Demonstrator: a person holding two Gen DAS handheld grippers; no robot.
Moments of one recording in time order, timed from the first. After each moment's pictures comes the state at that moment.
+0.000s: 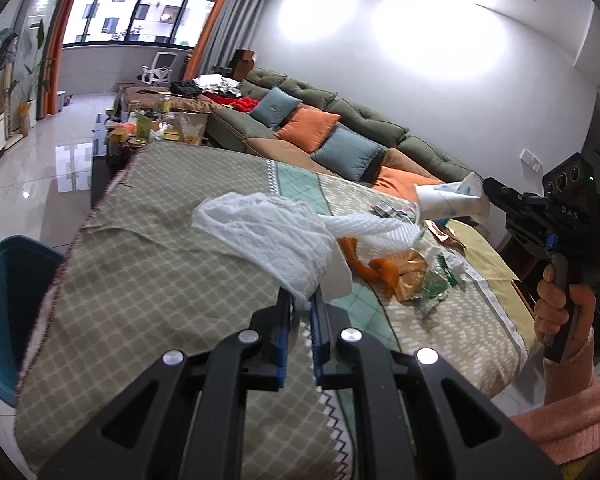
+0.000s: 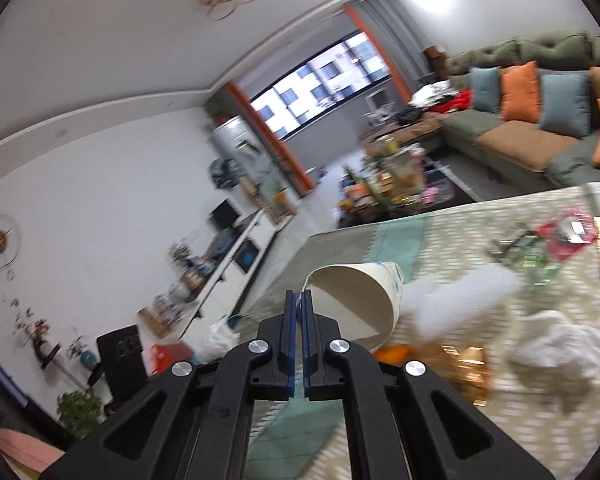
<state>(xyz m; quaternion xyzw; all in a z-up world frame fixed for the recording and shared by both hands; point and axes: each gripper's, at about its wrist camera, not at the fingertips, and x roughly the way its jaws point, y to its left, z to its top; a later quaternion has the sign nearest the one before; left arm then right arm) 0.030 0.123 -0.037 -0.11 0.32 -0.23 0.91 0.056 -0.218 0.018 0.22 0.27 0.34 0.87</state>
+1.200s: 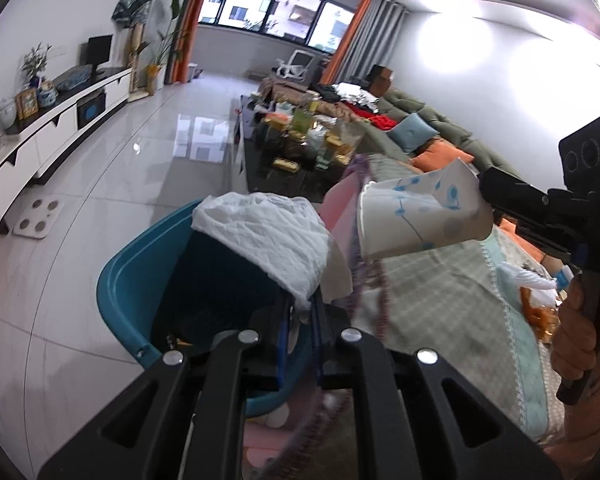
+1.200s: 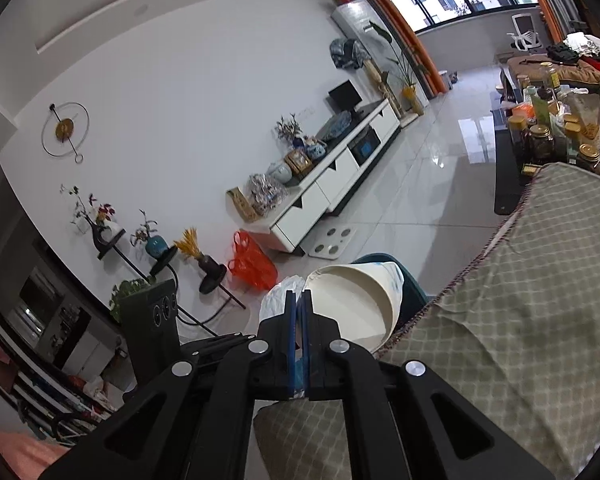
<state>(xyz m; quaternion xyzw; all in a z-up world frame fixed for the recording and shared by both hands) 0.039 0.332 -0.068 -0.17 0.34 -0.01 0.92 0.146 0.088 -0.026 0.10 0.38 0.55 0.74</state>
